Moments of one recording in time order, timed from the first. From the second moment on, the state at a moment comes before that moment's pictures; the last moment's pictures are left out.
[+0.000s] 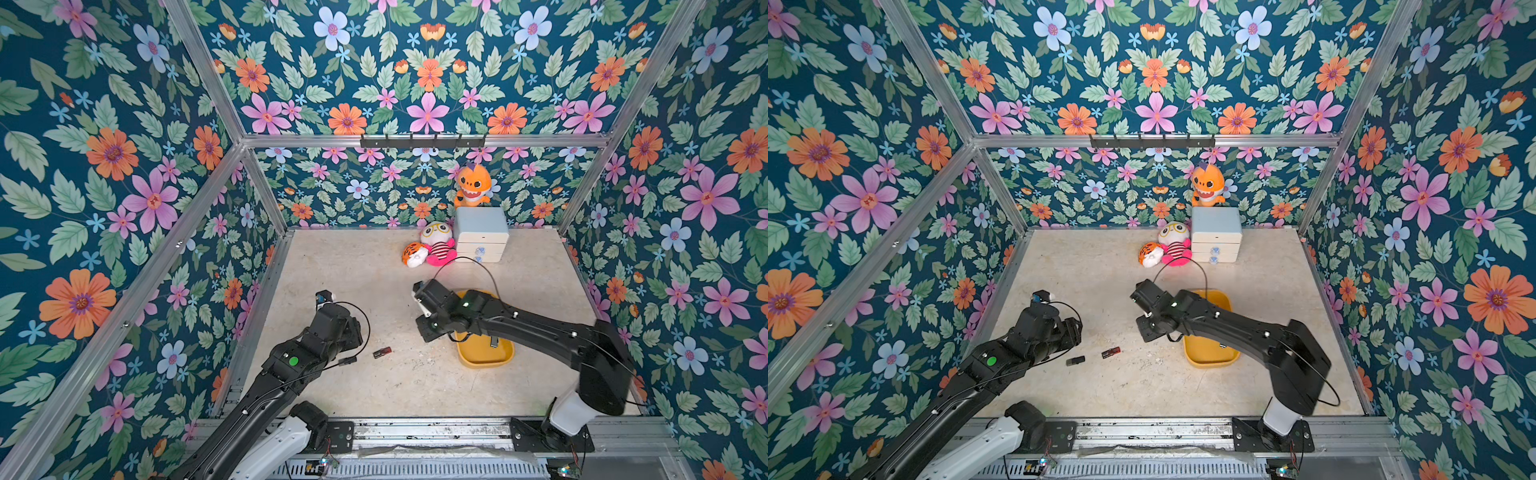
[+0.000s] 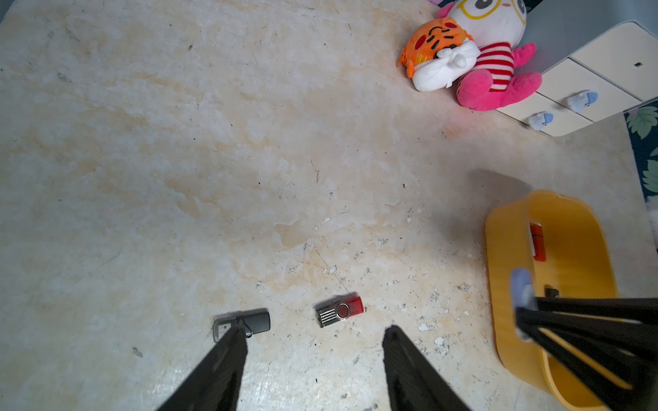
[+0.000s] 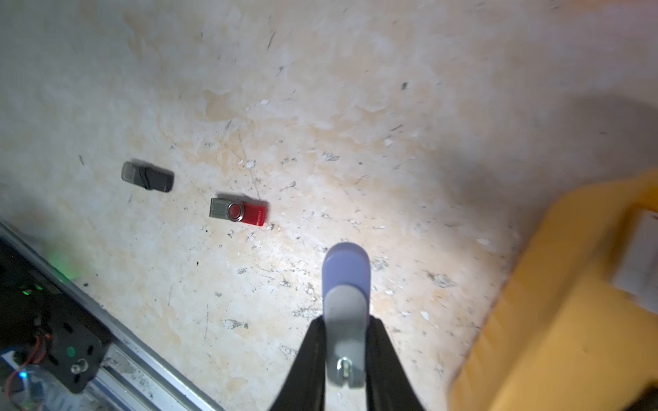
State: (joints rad) left arm -0.61 0.76 0.76 -0.84 -0.24 -0.70; right arm 0.93 1.58 1.25 -0.73 0.02 0.45
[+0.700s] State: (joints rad) left arm -0.61 0.79 0.76 -0.82 -0.22 -0.70; right arm 0.60 1.42 0.87 -0.80 0.01 0.61
